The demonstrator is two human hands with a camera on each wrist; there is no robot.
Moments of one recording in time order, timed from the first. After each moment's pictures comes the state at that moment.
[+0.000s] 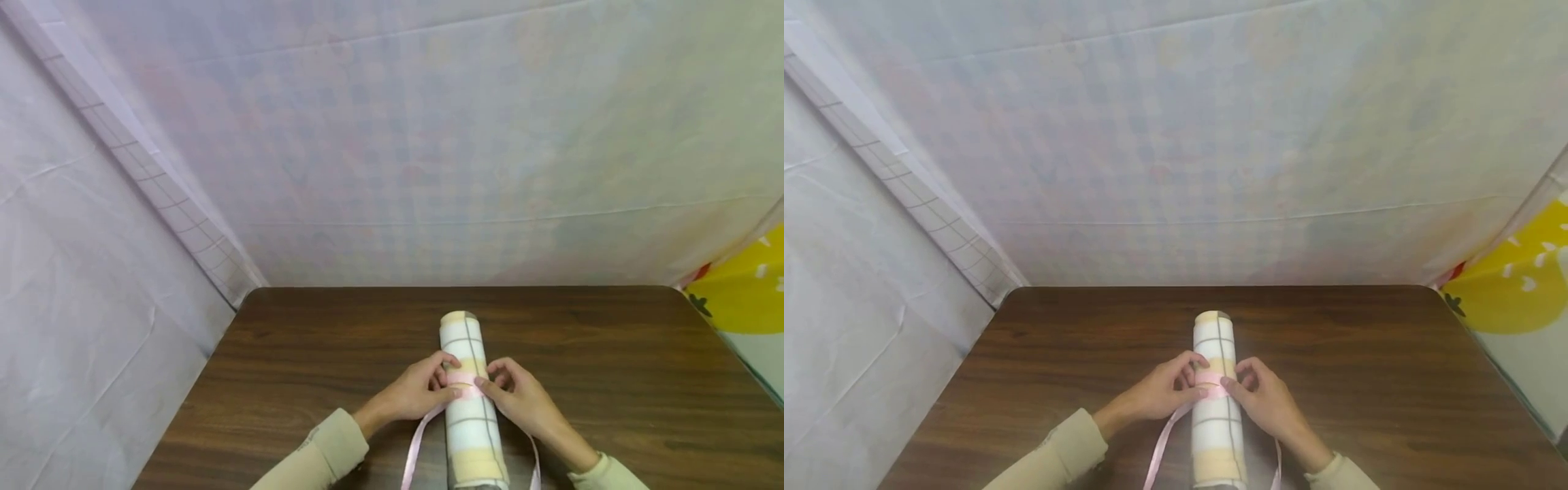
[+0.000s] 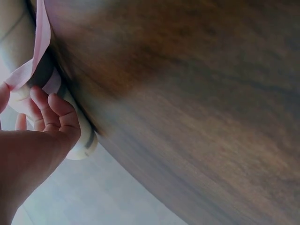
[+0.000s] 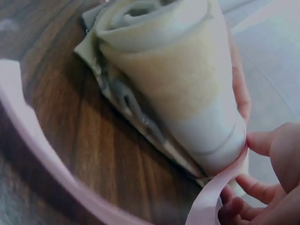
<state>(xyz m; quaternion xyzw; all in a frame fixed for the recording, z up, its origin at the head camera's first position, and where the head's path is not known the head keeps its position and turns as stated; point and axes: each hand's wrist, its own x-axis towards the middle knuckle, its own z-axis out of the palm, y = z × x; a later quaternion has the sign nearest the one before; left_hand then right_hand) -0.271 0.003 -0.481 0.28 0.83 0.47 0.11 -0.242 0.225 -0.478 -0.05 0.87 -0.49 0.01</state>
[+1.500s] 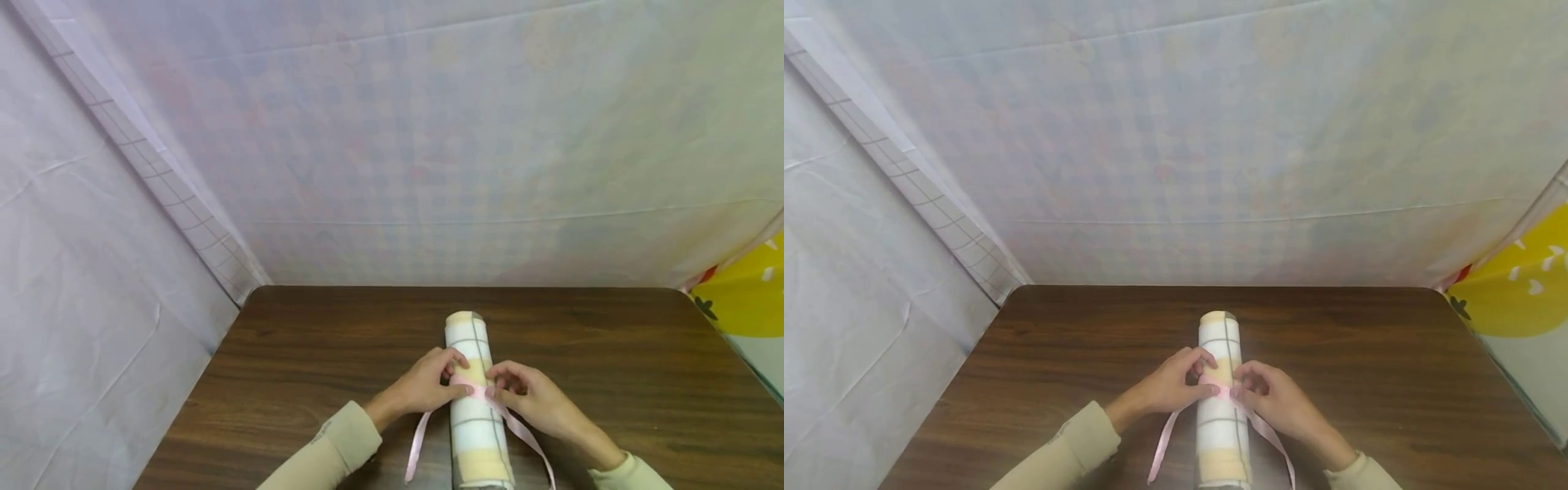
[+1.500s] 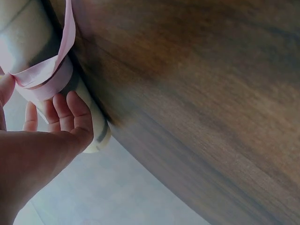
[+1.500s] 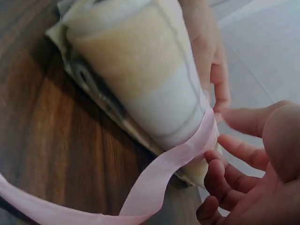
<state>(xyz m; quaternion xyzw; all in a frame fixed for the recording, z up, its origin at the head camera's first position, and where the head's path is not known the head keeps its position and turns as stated) -0.276 0.012 -0.474 0.29 0.87 0.40 0.05 -0.243 0.244 -0.464 -0.21 0.85 -0.48 0.06</state>
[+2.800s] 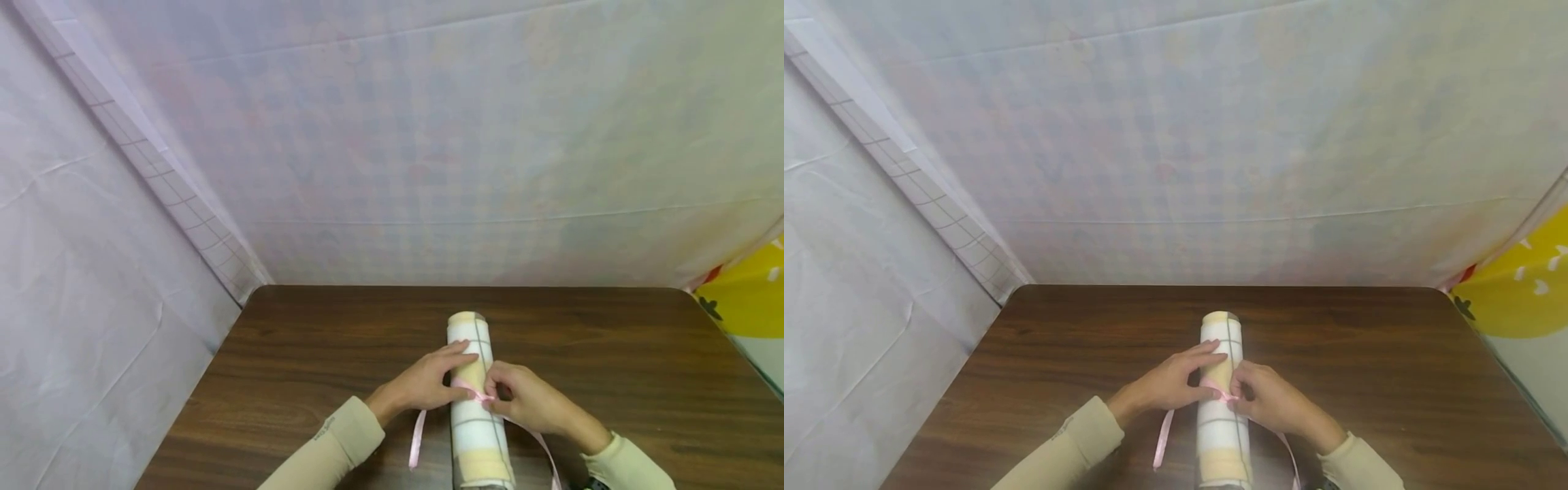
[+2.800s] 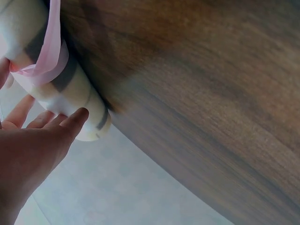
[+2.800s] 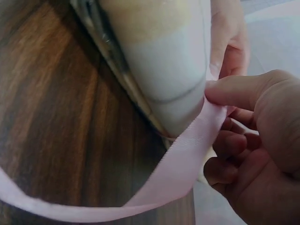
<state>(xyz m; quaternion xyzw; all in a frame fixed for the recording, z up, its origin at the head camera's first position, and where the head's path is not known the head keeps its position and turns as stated) -0.281 0.006 -0.462 0.36 0.87 0.32 0.08 -0.257 0.237 -0.468 -0.38 0.84 -0.39 0.00</state>
